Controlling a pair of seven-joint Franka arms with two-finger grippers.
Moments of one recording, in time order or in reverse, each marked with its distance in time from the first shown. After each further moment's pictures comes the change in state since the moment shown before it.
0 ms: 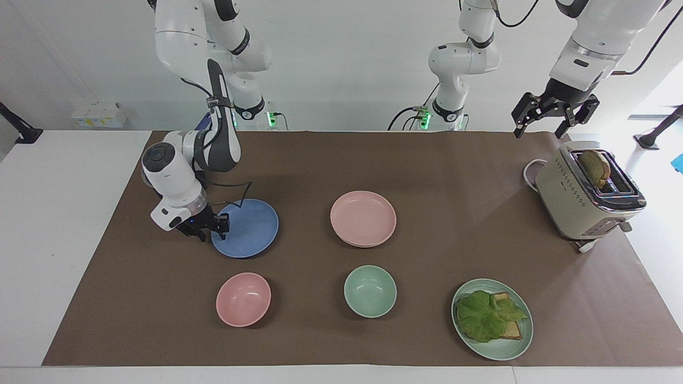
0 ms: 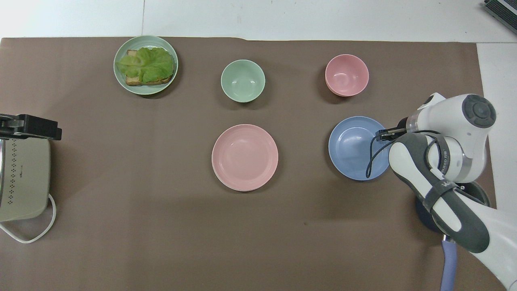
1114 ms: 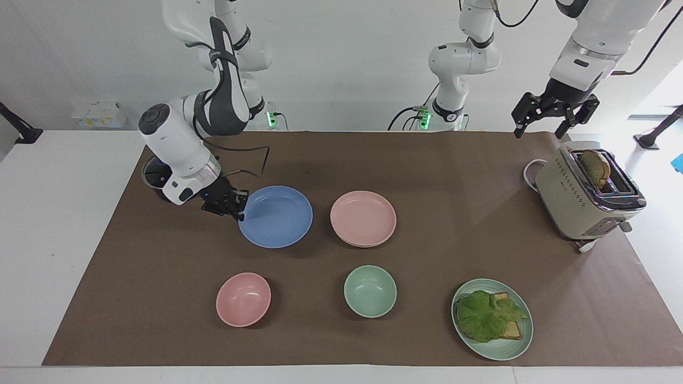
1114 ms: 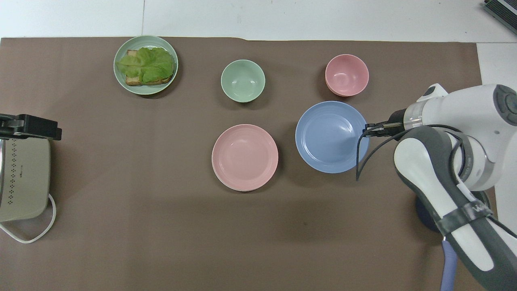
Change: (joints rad) left arm 0.000 0.000 0.000 0.000 0.000 0.000 0.000; right arm 0.094 -0.178 0.038 0.039 0.234 -0.172 0.033
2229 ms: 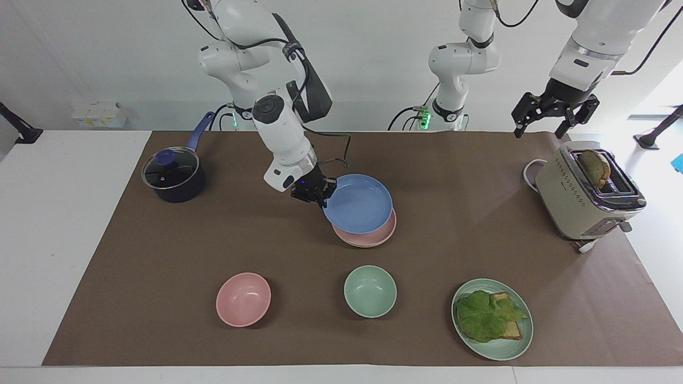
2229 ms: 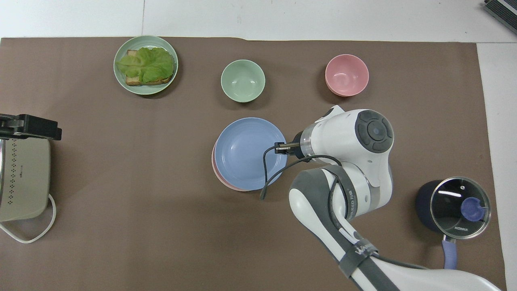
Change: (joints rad) left arm 0.000 0.000 0.000 0.000 0.000 0.000 0.000; right arm 0.348 0.076 0.007 0.012 0.000 0.139 0.354
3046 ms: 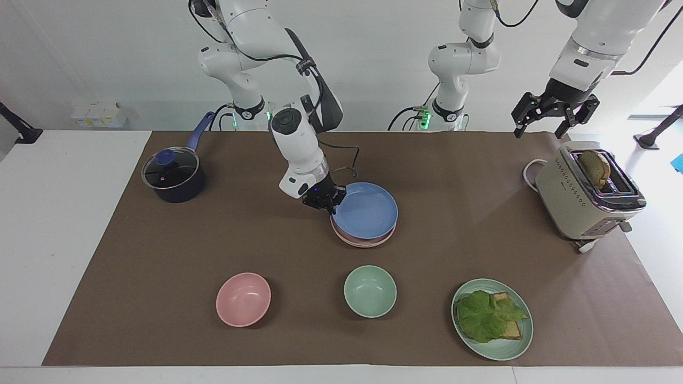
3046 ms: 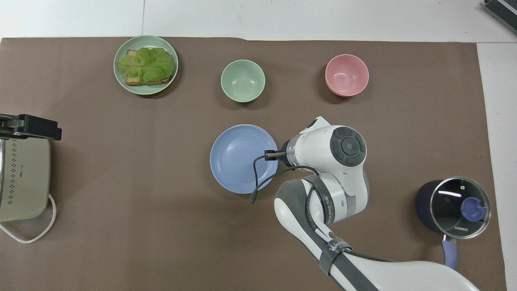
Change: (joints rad) left arm 0.000 0.000 0.000 0.000 0.000 0.000 0.000; right arm 0.045 0.051 -0.009 -0.053 -0.003 0.114 0.001
